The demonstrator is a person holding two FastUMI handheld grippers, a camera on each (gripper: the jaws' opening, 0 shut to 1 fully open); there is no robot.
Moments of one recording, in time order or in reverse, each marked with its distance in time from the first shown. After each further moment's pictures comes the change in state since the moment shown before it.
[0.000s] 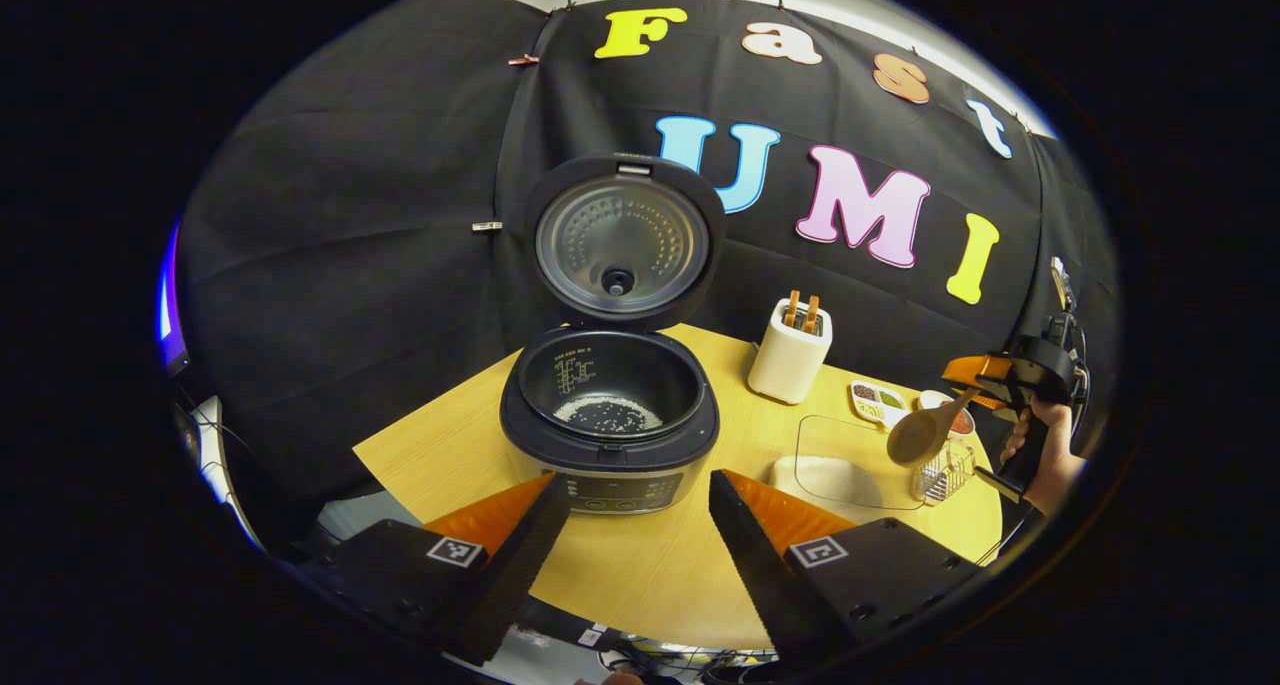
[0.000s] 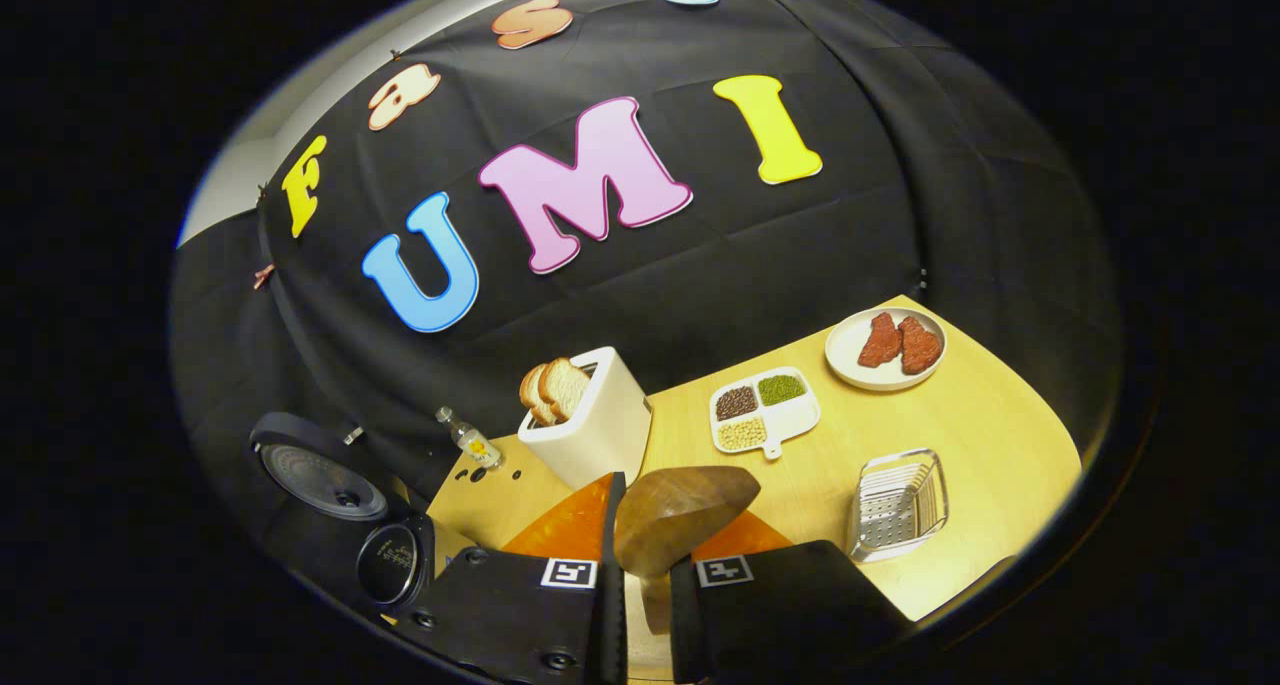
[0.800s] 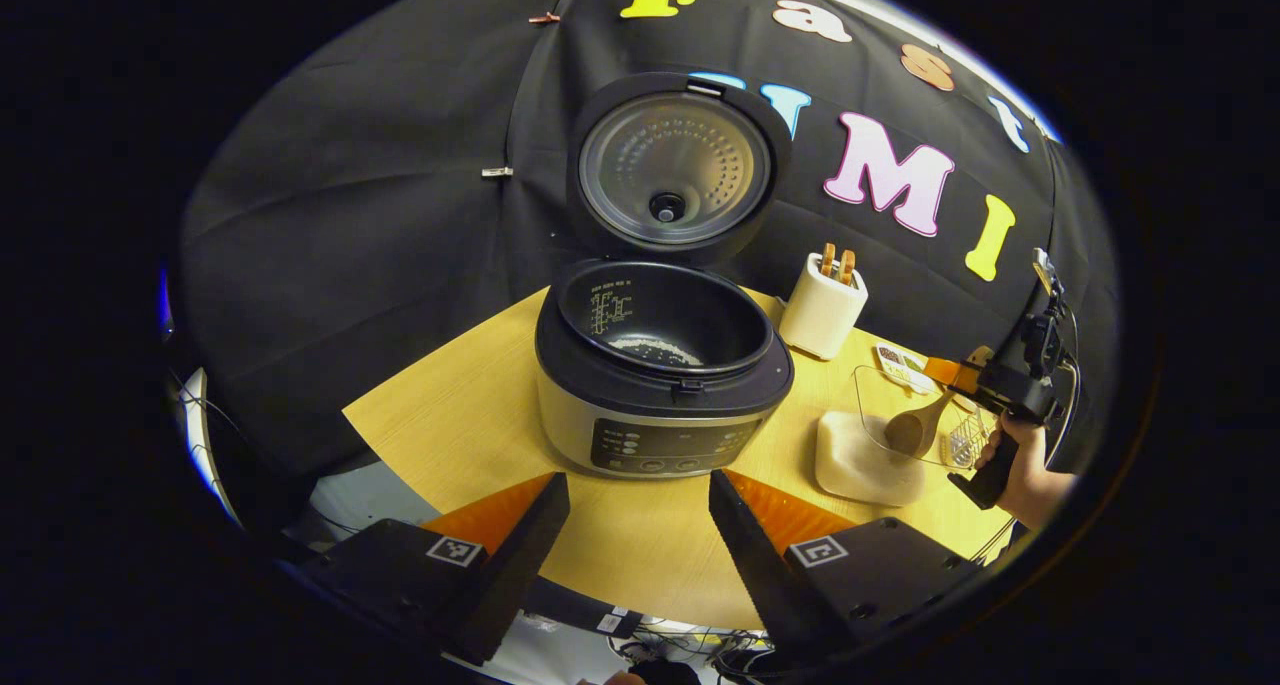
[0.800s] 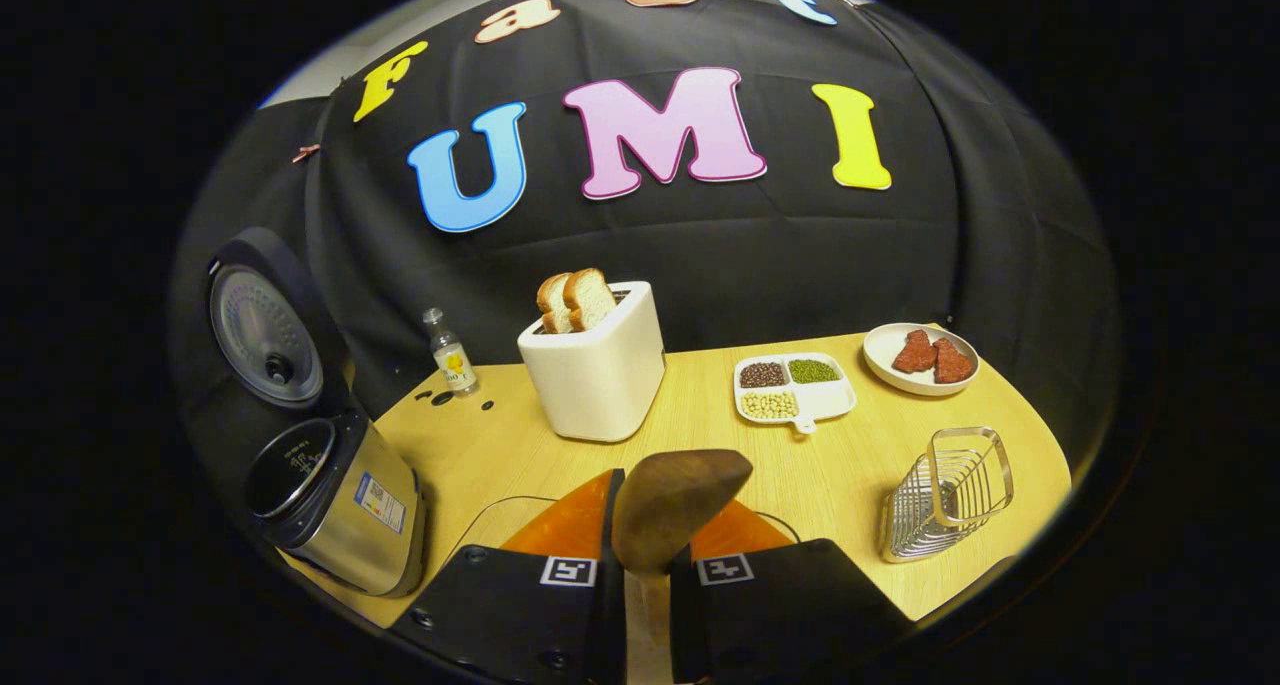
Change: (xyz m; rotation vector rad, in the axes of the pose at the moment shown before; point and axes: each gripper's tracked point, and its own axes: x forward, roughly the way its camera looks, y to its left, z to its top) left arm 0.032 0.052 -0.051 -0.041 0.106 -0.007; right arm 0.036 0.023 -0.090 -0.259 -0.009 -0.008
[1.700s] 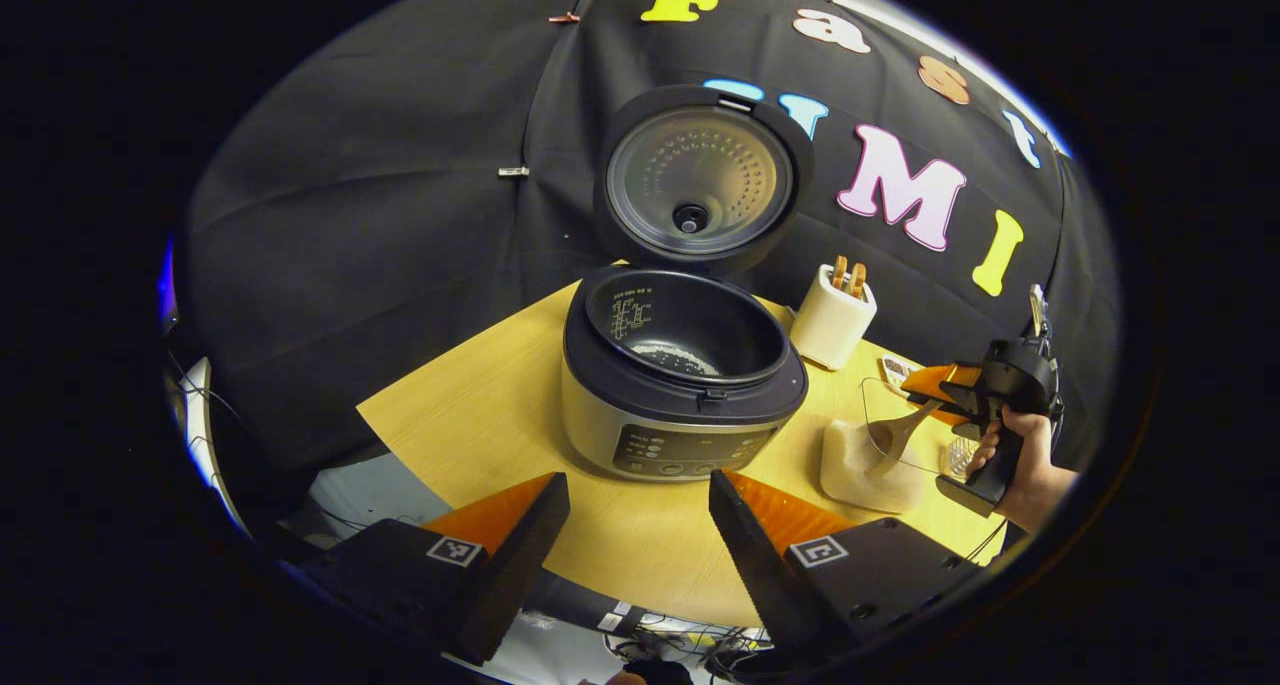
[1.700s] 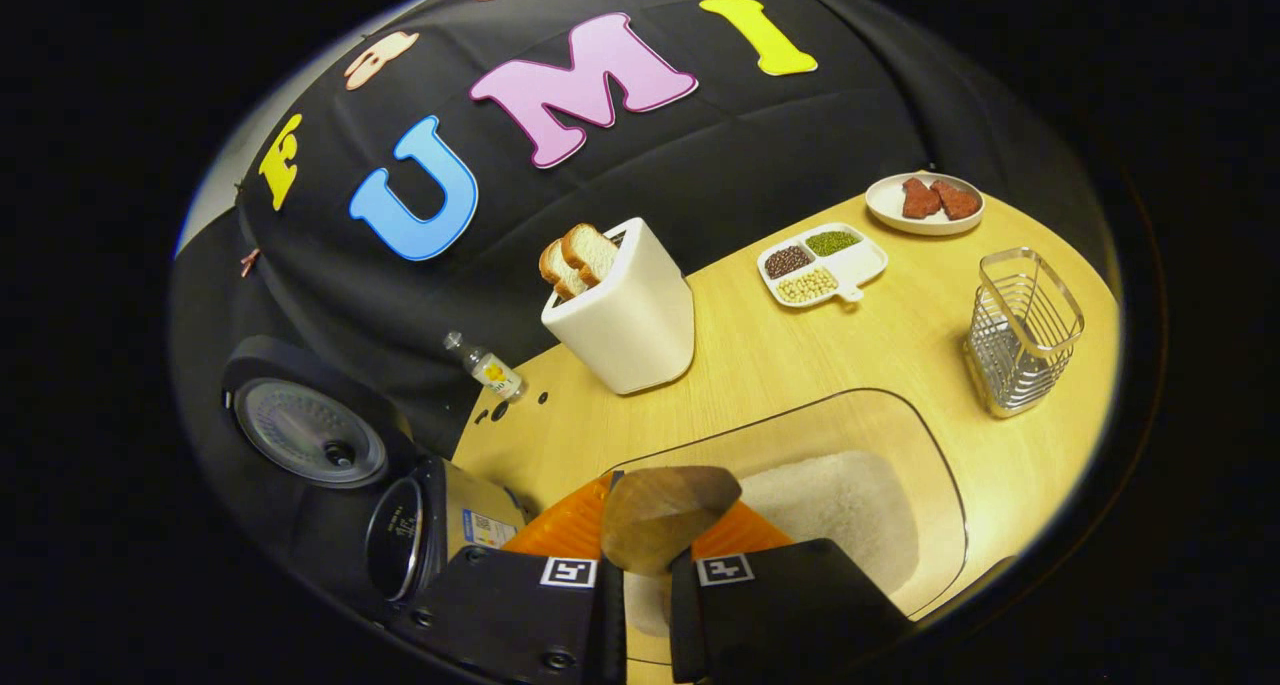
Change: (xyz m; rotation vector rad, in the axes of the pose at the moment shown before) left arm -0.010 0.012 0.004 -0.038 -0.008 0.016; right arm -0.007 0.056 -0.026 0.451 0.195 0.052
